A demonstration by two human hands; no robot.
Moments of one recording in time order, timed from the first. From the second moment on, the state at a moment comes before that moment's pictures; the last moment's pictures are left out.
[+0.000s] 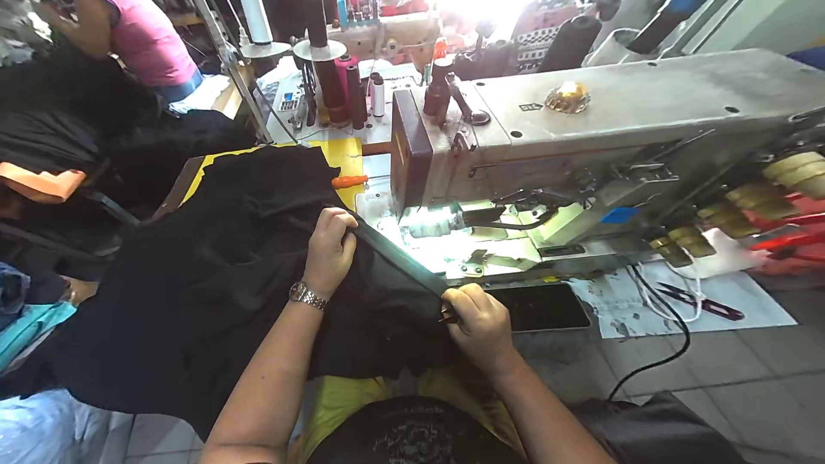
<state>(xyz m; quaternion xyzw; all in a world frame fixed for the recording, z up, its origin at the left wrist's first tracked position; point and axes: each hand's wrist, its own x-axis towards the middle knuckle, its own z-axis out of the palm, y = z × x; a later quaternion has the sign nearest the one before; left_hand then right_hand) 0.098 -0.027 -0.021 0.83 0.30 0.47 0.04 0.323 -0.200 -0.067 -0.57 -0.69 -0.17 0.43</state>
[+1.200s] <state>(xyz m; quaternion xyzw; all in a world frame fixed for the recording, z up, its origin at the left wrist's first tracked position) 0.102 -0.035 -0.030 0.84 0.24 0.48 0.01 0.328 -0.251 -0.093 -0.59 -0.69 -0.06 0.41</state>
